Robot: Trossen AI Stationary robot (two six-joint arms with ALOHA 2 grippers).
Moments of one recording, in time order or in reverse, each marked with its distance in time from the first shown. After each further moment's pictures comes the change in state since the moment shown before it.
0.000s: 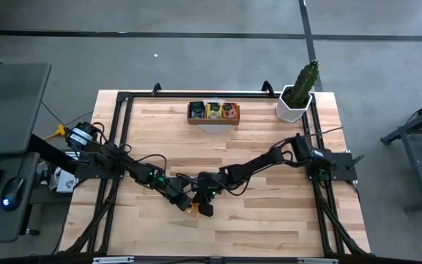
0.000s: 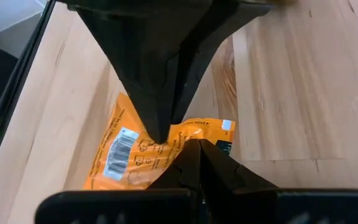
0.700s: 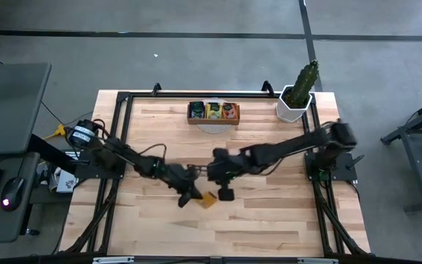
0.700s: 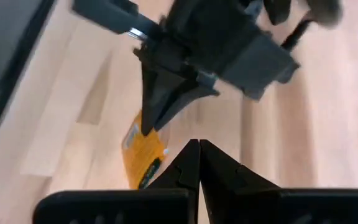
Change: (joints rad) left arm 0.125 0.002 -0.002 0.234 0.084 0.577; right arm -0.004 -0.455 -0.001 -0.532 0.186 -0.304
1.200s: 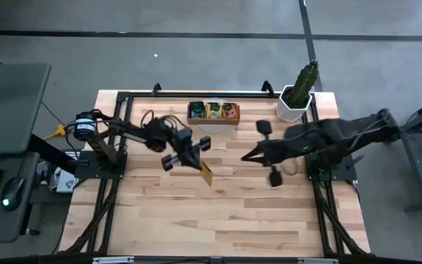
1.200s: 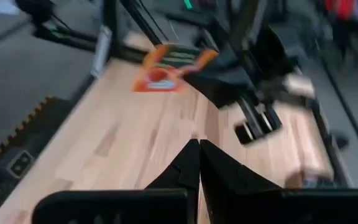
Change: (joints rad) left arm 0.396 -0.001 0.152 0.943 0.747 0.051; right arm 0.074 -0.553 0.002 -0.205 0.146 -0.203
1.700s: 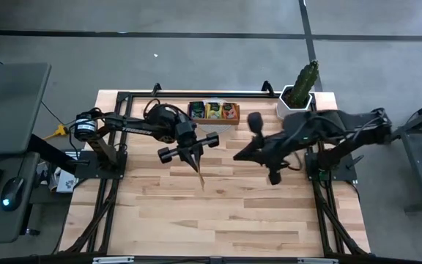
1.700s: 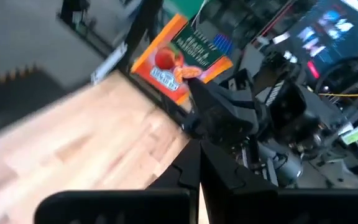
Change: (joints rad) left arm -0.003 0.000 0.403 -0.123 0.301 -0.097; right arm -0.008 0.135 0.320 -0.075 -0.105 -0.481
